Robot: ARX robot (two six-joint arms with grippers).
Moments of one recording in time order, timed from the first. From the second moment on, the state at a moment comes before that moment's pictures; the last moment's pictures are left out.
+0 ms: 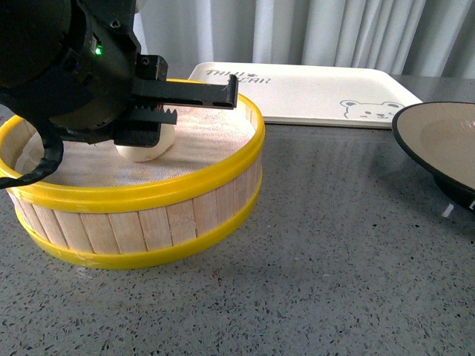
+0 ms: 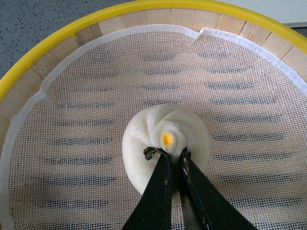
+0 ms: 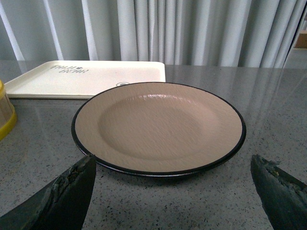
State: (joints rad) left arm -0.51 1.53 1.00 -0.11 -0.40 -0.24; right arm 0.00 0.00 0.01 0.00 0.00 0.00
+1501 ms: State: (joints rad) left arm -0.96 2.09 1.86 -0.22 -0.31 -0.08; right arm 0.00 0.00 0.01 0.00 0.00 0.00
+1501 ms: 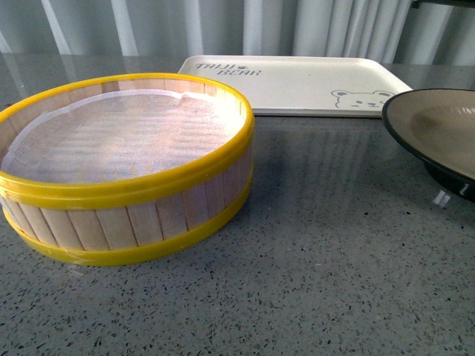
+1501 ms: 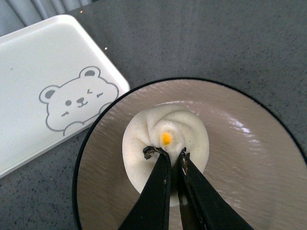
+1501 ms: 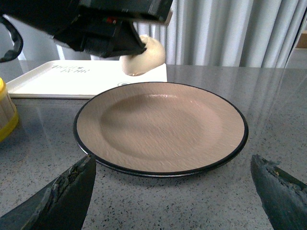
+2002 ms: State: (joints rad) left arm -0.96 2.17 1.98 -0.28 -0.27 -0.04; right arm 0.00 0.00 0.01 0.00 0.00 0.00
